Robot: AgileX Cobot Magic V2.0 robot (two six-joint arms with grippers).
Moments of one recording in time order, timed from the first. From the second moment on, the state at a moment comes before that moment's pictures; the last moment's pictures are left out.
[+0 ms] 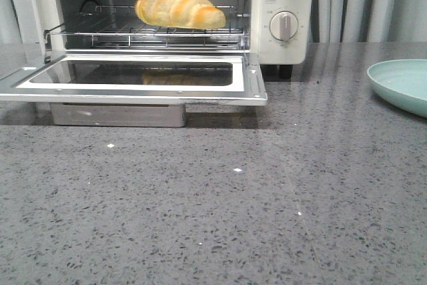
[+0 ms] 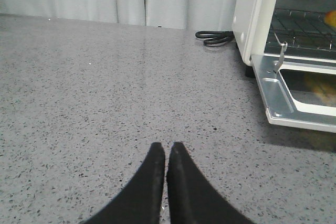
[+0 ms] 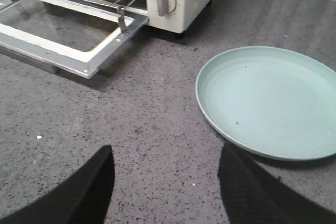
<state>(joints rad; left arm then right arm) 0.07 0.00 -0.06 0.05 0.26 -0.13 0.63 0.21 -0.54 -0.35 0.83 0.34</state>
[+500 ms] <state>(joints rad) 0.07 0.00 -0.06 0.05 0.26 -0.13 0.20 0.07 -0.27 -0.13 0.55 0.23</state>
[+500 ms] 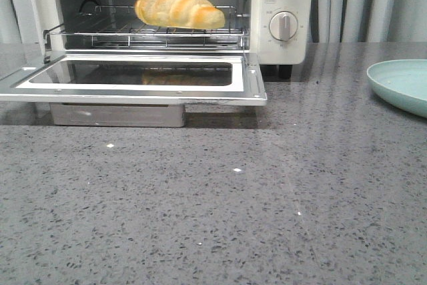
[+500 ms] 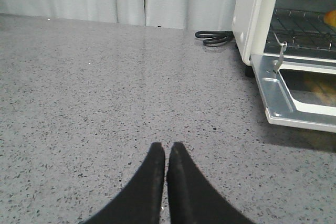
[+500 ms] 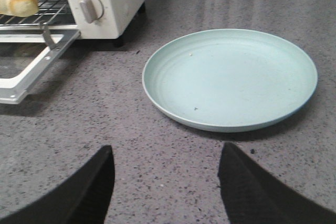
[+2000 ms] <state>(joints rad) 0.07 0.00 -0.06 0.05 0.26 -0.13 -0.10 0.02 0.01 0.08 0.06 -0.08</state>
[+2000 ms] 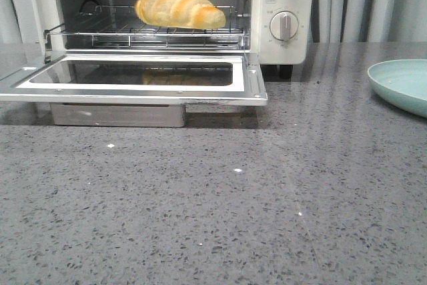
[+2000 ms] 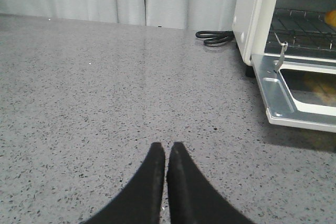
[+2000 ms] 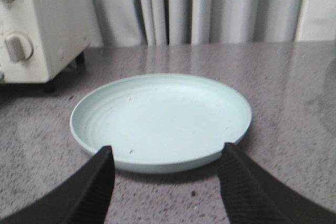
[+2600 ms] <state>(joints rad) 0.07 0.00 -0.06 0.05 0.26 -0.13 -0.11 -0.01 0.01 0.07 0.18 -0.08</state>
